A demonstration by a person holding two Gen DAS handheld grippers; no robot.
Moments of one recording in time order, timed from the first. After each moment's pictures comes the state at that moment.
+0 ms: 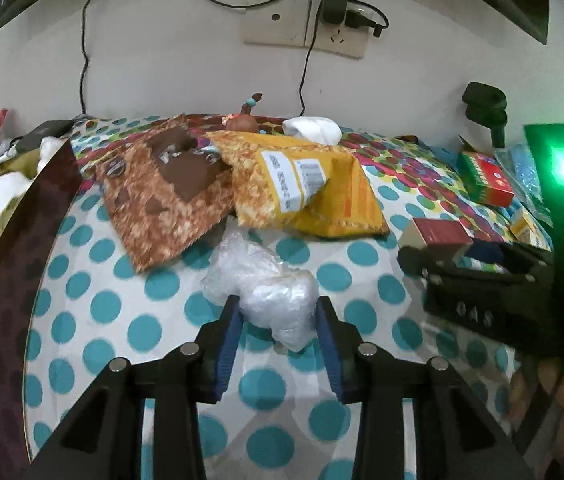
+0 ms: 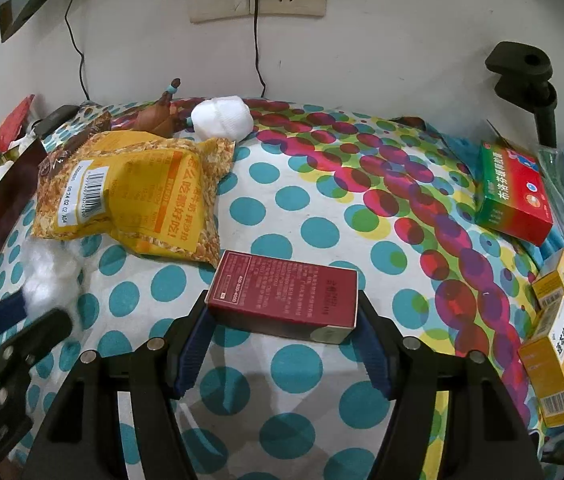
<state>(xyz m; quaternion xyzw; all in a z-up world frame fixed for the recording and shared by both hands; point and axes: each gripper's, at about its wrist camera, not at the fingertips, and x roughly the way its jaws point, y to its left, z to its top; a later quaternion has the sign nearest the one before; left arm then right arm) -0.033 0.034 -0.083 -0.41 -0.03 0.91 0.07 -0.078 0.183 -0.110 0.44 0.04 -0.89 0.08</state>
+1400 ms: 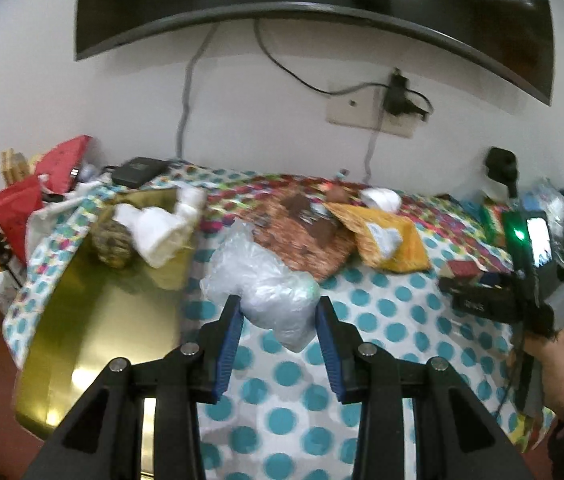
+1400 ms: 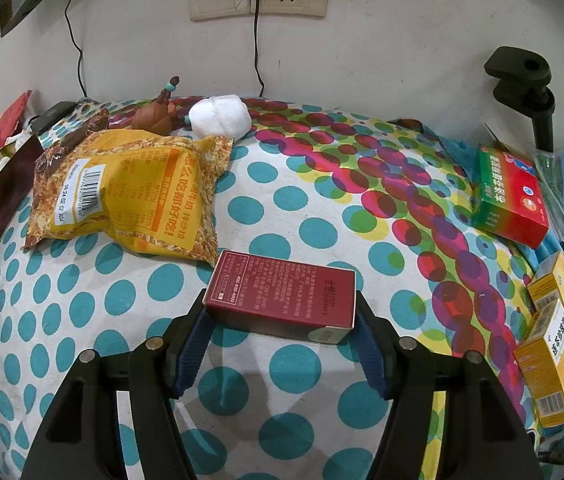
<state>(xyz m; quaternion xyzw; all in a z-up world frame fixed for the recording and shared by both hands) 0.042 -0.062 -0.001 -0.34 -0.03 0.94 -0.01 -0.079 0.182 -0.108 0.44 0.05 -0.89 0.07</state>
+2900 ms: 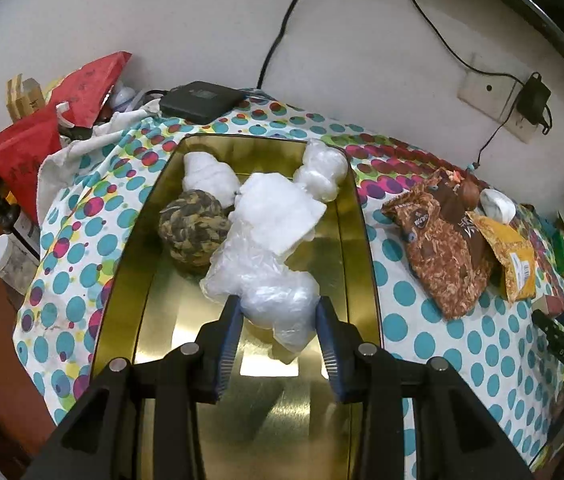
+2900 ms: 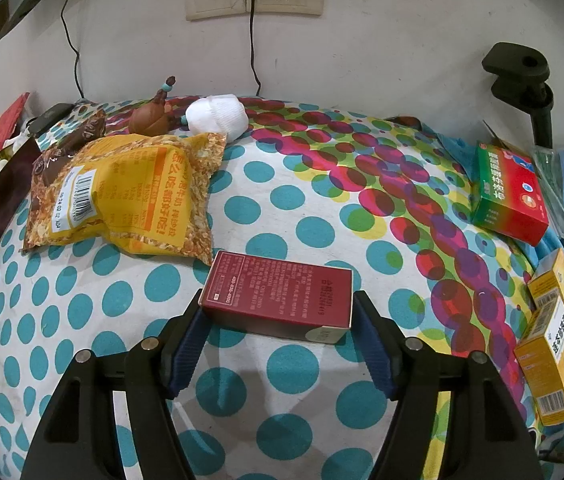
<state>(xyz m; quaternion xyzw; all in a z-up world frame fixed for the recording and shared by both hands) -0.052 -0.196 -0.042 -0.46 -0.08 0.88 -0.06 -0.080 0.184 -0.108 0.44 0.05 -0.89 0.07</state>
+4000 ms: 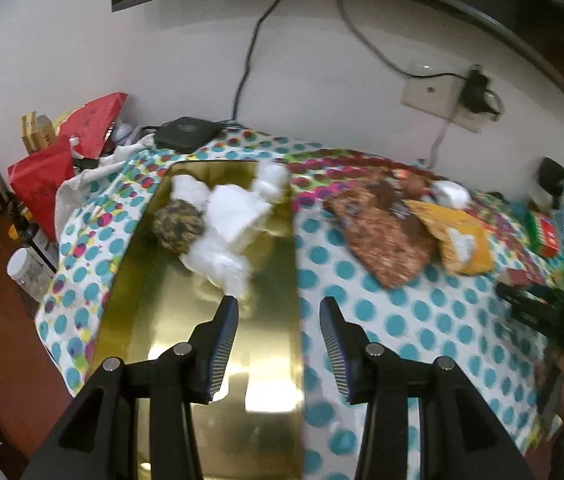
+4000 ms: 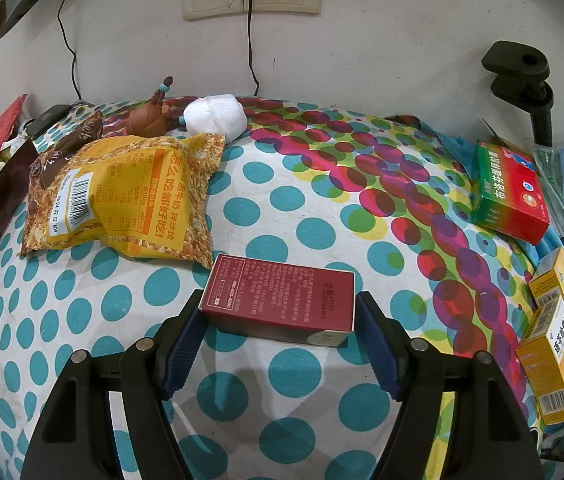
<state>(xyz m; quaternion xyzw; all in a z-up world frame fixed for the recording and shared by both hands) 0.014 -0.136 0.001 -0.42 -0.05 0.91 -0.04 -0.082 0.184 -0.106 0.44 0.05 -0.89 0.07</state>
